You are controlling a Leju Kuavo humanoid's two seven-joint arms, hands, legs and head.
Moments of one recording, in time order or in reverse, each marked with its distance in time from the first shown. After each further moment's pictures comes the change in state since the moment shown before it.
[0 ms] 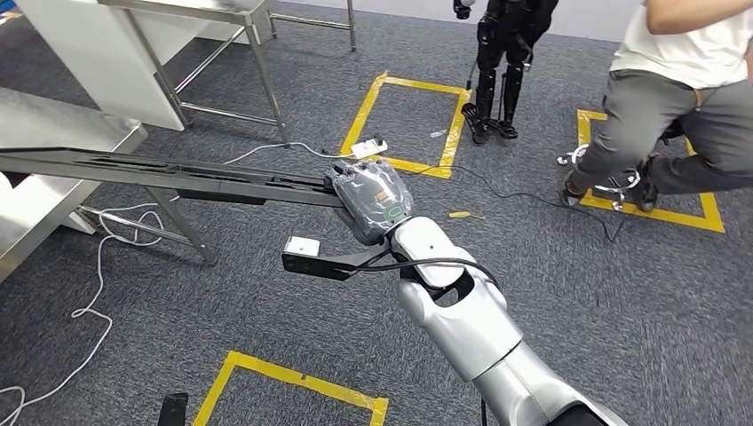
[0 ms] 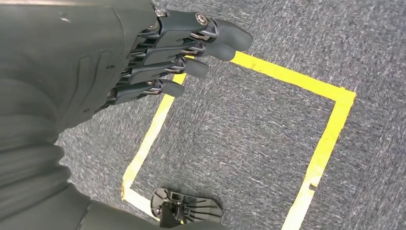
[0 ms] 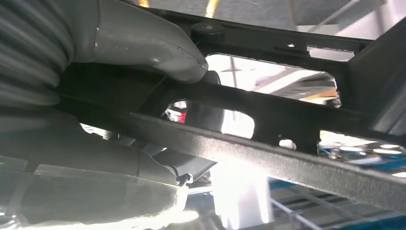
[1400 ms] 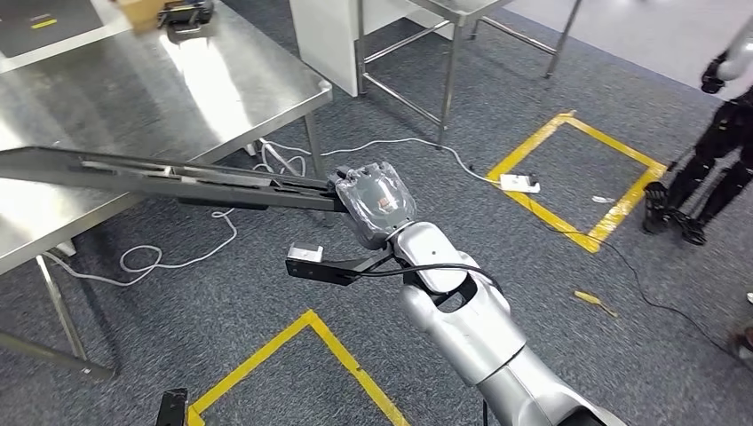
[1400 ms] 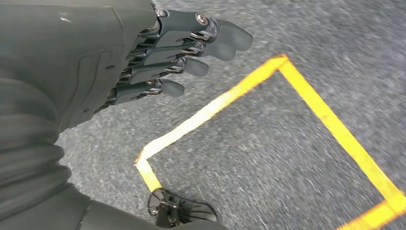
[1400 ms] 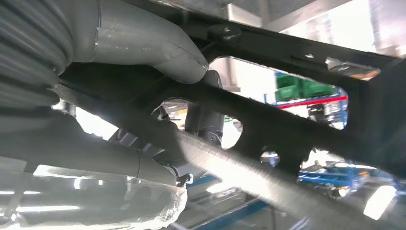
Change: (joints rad) left arm -0.004 -0.003 0.018 0.000 -0.015 -0.008 0.003; right arm 0.015 -0.017 0.016 -0.015 0.017 0.000 0.008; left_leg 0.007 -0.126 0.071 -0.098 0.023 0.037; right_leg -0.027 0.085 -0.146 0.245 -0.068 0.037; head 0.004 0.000
